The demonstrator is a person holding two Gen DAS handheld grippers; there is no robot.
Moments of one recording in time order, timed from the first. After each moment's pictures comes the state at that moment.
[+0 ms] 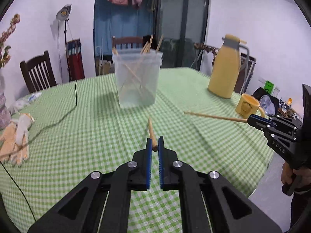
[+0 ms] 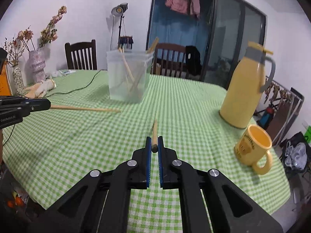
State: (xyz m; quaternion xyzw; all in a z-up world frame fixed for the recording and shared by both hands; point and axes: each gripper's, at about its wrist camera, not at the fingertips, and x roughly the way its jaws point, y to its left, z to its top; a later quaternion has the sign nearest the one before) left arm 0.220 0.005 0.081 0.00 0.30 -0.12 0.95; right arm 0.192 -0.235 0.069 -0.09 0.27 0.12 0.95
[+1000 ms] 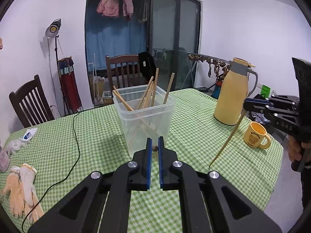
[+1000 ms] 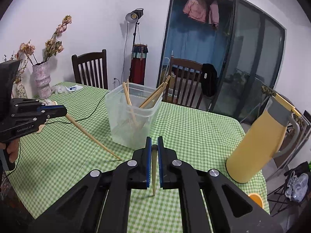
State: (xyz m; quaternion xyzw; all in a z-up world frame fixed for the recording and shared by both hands) left arm 0.342 0.033 0.158 0.03 0.27 -0.16 0.95; right arm 0.306 -0.203 0.164 -0.12 0.26 0.18 0.94
